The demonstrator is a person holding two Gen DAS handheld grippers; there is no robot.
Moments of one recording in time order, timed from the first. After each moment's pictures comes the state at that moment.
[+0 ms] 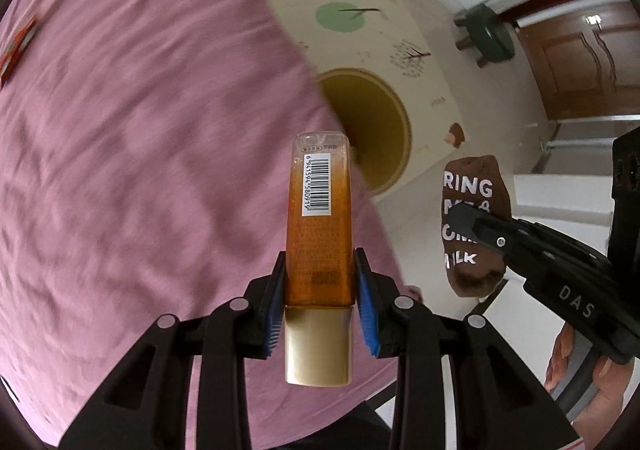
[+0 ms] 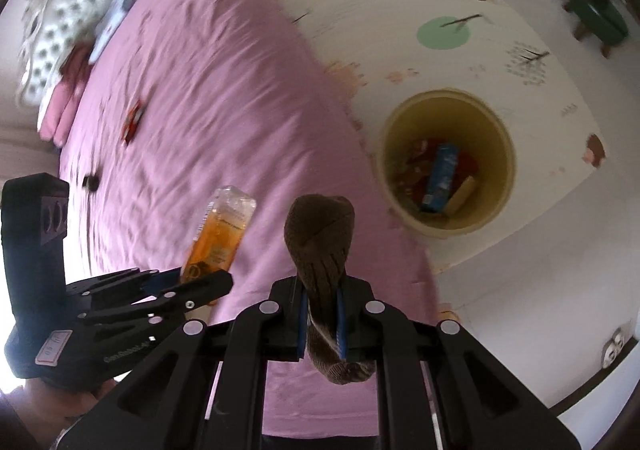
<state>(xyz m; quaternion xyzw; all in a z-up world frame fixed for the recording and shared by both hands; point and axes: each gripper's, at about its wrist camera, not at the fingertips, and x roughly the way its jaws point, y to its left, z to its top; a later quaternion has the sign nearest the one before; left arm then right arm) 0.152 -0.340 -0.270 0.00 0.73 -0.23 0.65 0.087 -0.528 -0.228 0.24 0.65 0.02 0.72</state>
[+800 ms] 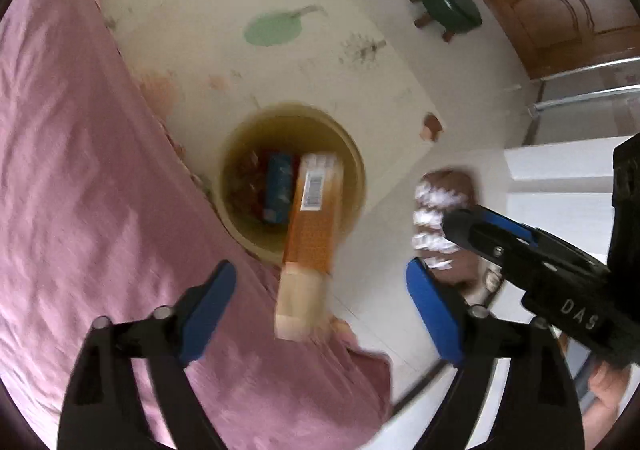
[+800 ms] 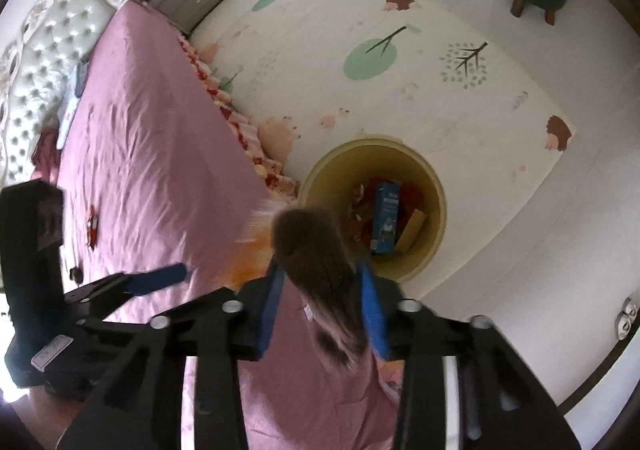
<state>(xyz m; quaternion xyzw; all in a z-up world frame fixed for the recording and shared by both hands) 0.206 -0.502 -0.293 0.07 0.70 -0.29 0.65 0.111 -0.671 -0.250 0.29 0.61 -0.07 0.73</state>
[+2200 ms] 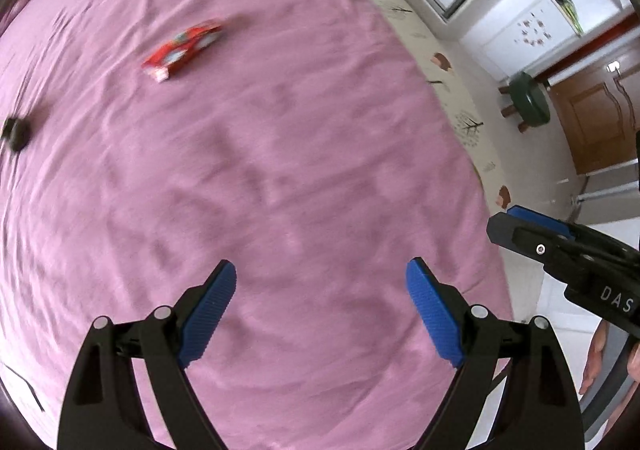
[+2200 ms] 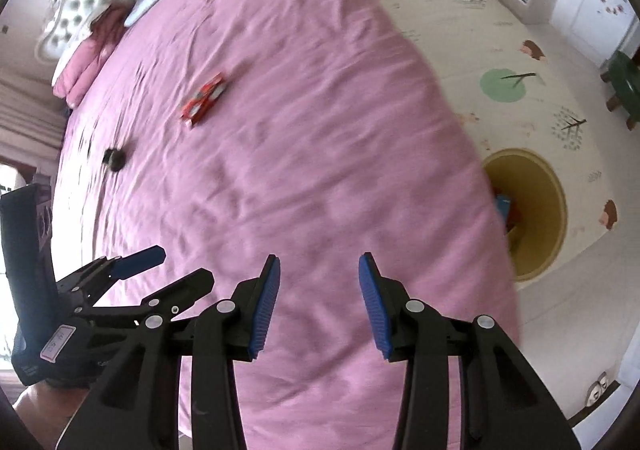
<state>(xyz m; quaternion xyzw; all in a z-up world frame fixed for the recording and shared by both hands) 0.184 -0.125 -0.234 -0.02 0.65 -0.15 0.74 0.158 -0.325 -0.196 0.15 0.63 0.07 0.75</state>
